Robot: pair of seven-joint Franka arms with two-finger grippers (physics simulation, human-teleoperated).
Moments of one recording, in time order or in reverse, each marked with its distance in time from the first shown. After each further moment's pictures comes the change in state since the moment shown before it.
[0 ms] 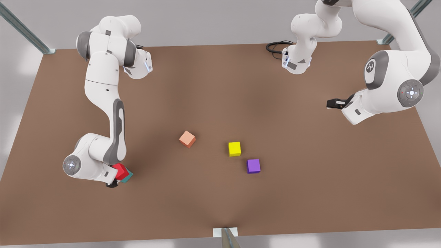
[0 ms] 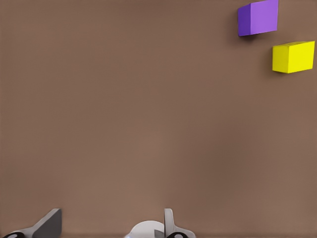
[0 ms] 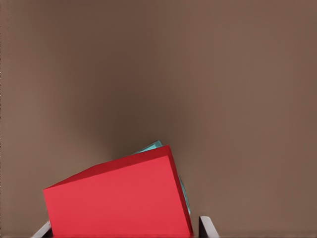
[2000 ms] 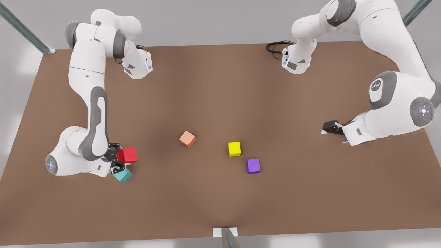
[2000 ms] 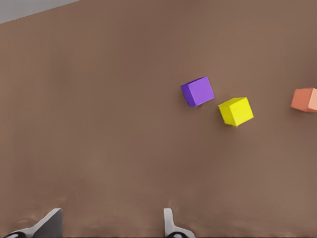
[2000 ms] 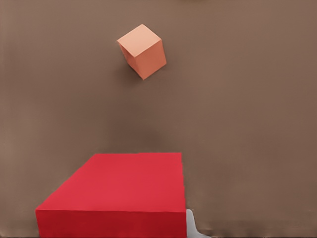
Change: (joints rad) left arm 0.225 0.144 -0.323 0.190 0.069 0.114 0.103; right arm -0.065 -0.130 0.036 0.019 0.100 -0.408 0.101
